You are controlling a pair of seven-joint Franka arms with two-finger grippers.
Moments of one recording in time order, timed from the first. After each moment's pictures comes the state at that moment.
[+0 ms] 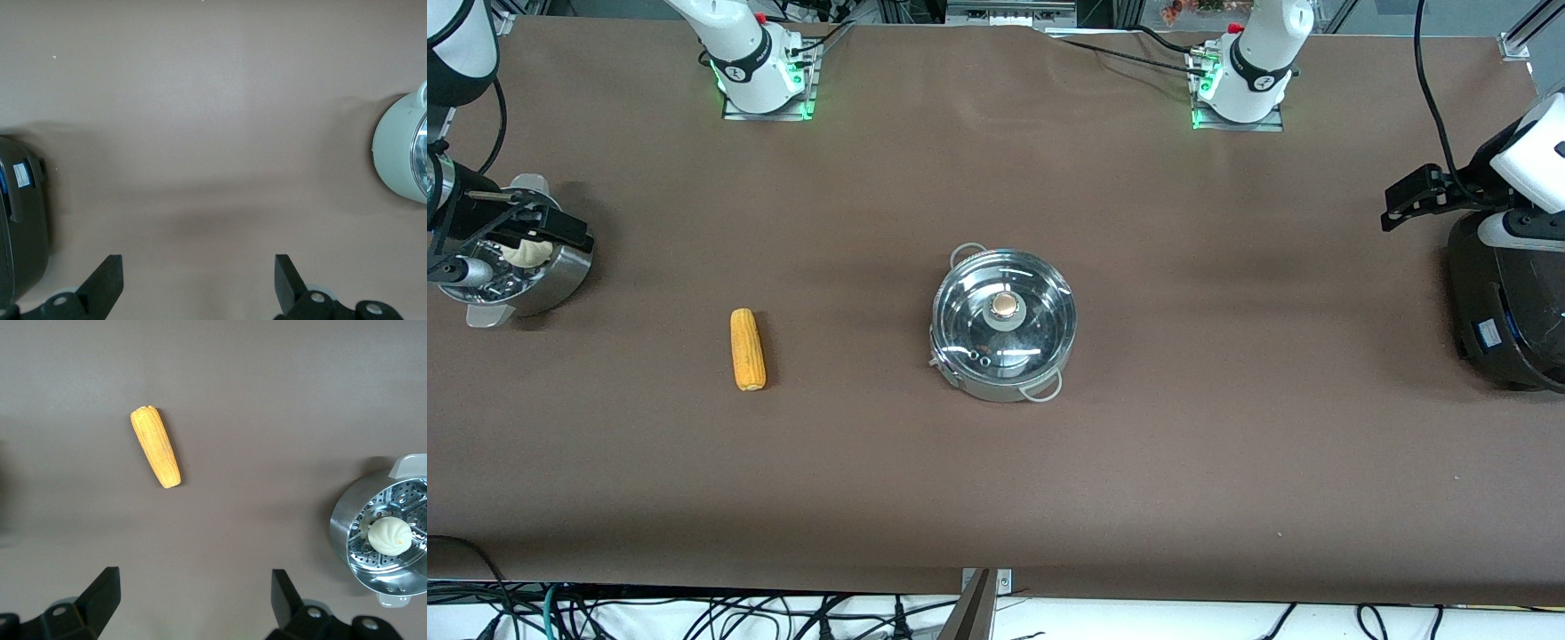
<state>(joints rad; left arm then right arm) 0.01 0.02 -0.03 -1.56 -0.02 1.55 0.03 0.03 0.09 -0.08 -1.63 -0.01 1.62 0.00</state>
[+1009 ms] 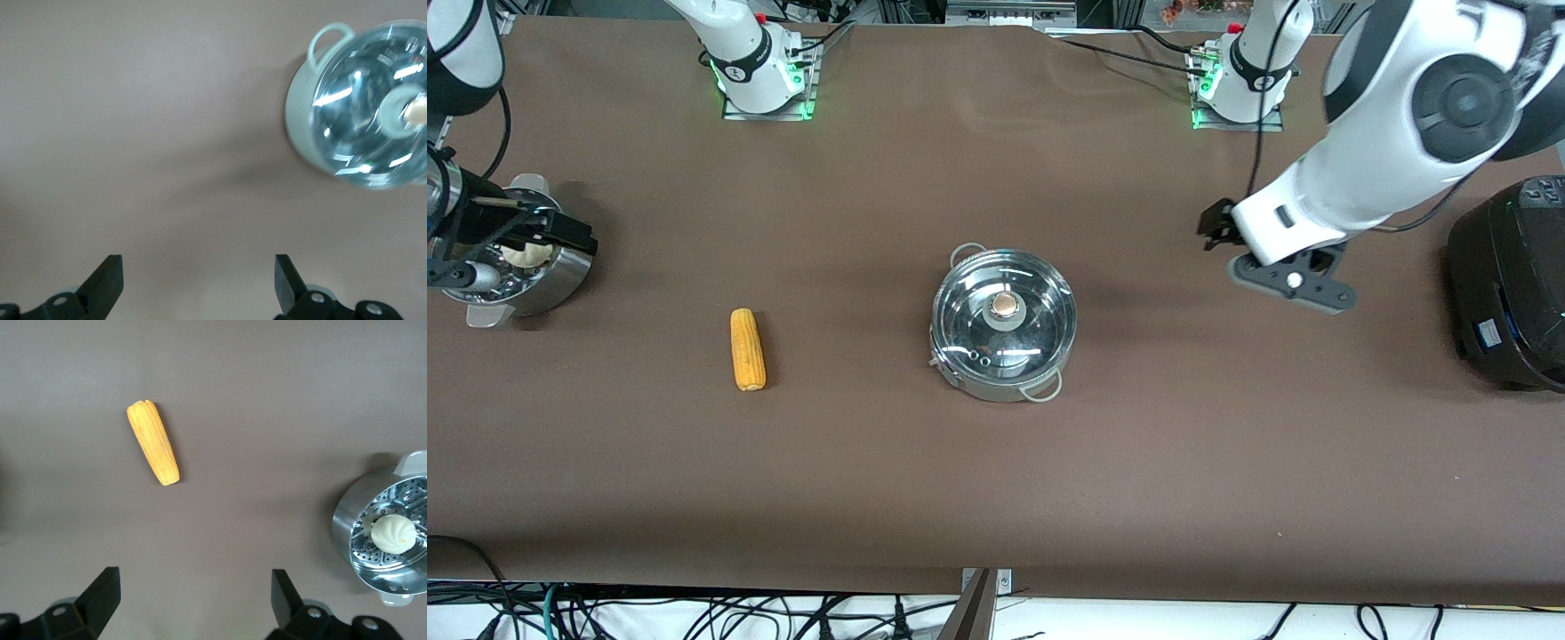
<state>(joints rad) -0.31 0.31 -0.05 -1.36 -0.06 1.54 -0.11 0.02 0.13 -0.08 -1.63 -0.01 1.62 0.00</state>
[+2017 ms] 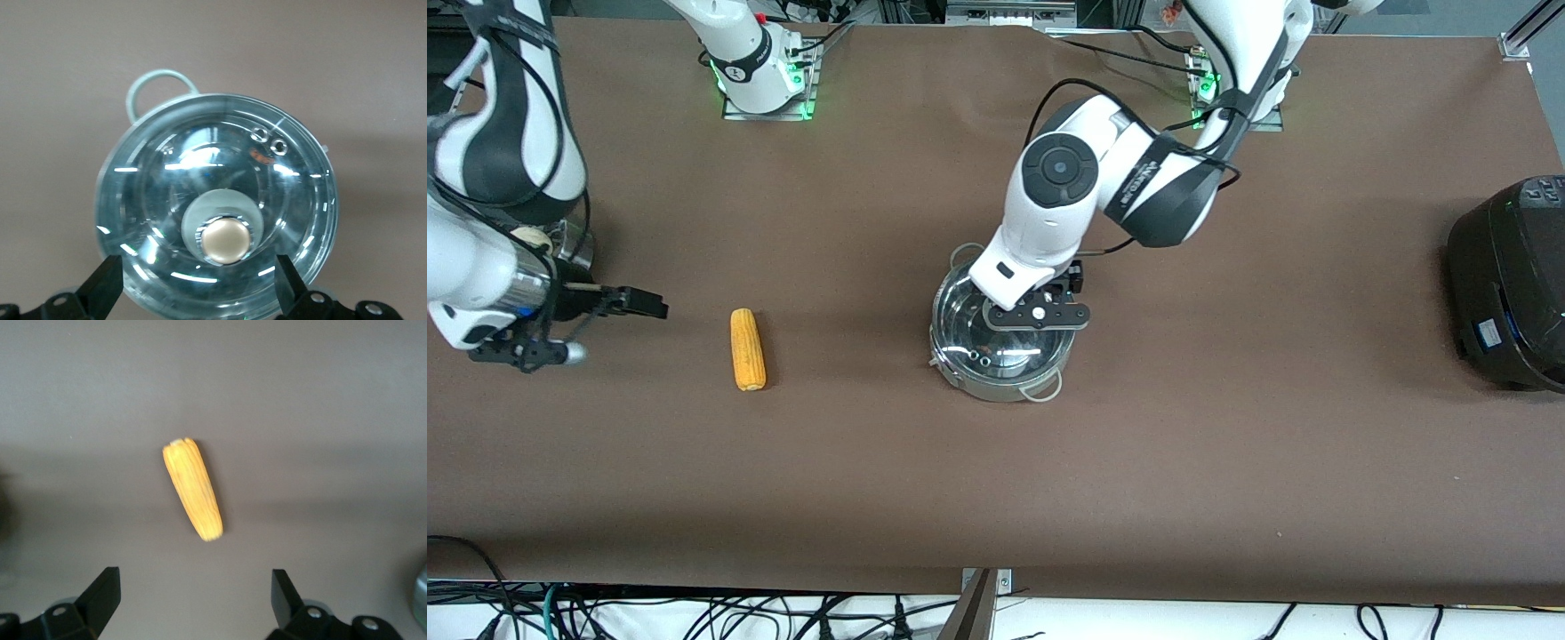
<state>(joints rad) -0.65 0.69 -0.05 -1.15 -0.06 1.87 -0.73 0.06 0.33 -0.06 -1.63 0.11 1.86 0.00</state>
